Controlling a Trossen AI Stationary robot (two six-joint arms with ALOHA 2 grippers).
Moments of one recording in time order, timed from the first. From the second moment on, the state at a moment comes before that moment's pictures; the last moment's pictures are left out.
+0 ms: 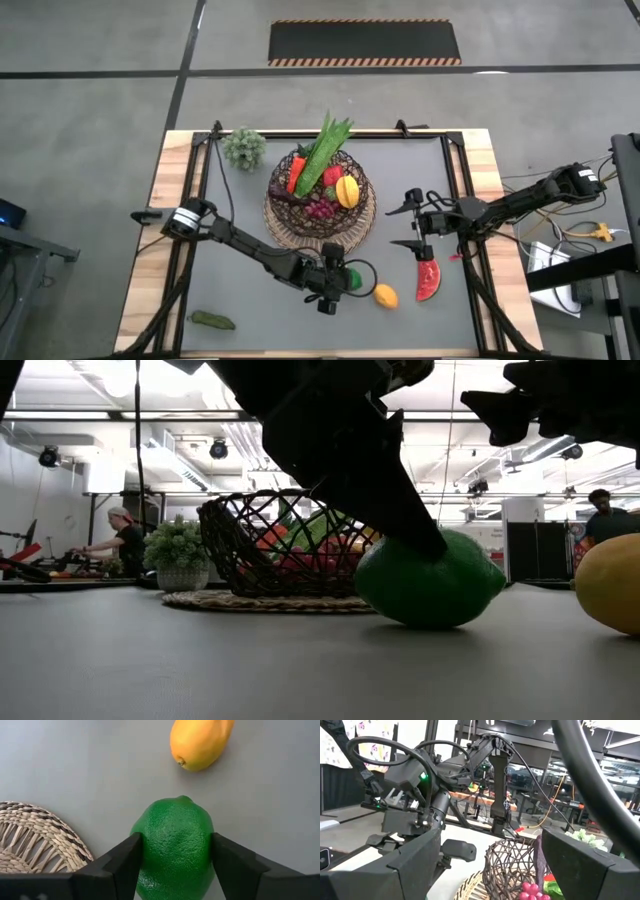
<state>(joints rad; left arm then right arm) -0.40 2.07 1.45 -0.20 -0.31 -0.07 0.19 0.90 0.08 0.99 0.00 -0.22</state>
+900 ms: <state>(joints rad) -0.51 1.74 1.18 0.18 -0.54 0.25 0.19 0.94 0.08 0.98 0.00 -0.15</state>
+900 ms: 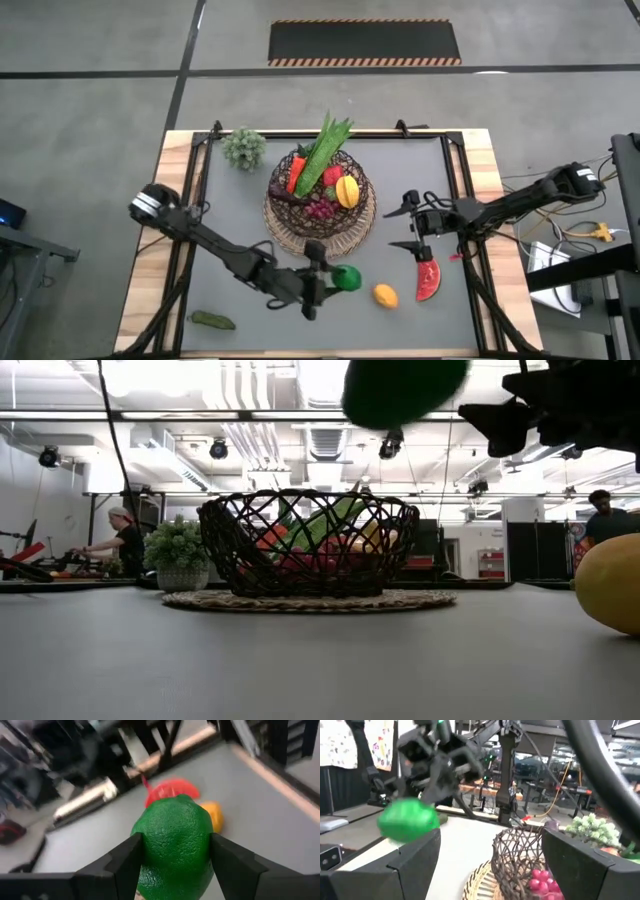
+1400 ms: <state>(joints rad) -0.42 1.53 0.65 1.13 -0.54 0.43 0.22 1.29 0.33 1.19 0.00 -0.24</state>
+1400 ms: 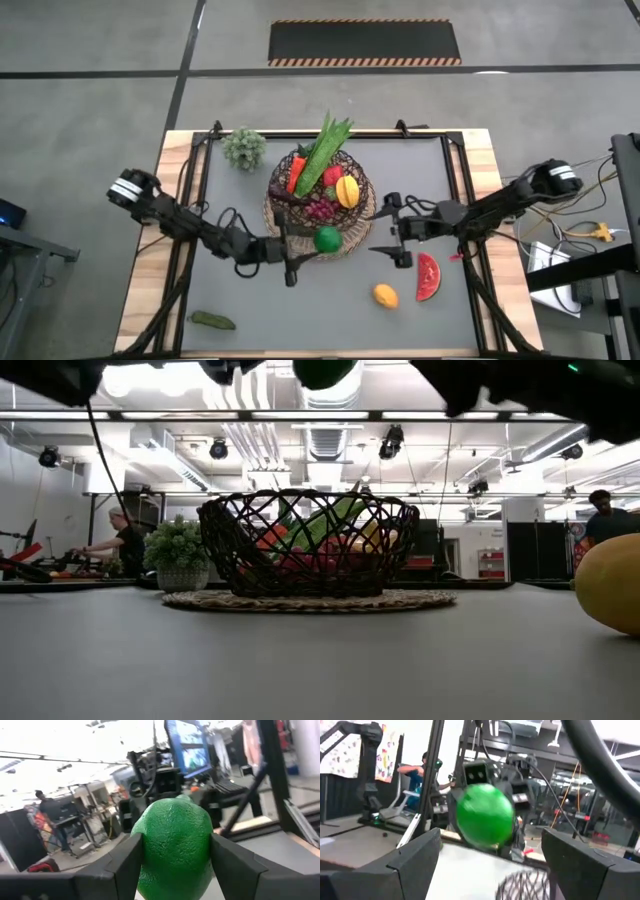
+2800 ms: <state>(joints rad) -0.40 1.47 0.57 1.24 -0.58 0.45 0.21 1.60 0.76 1.02 0.18 -0.24</state>
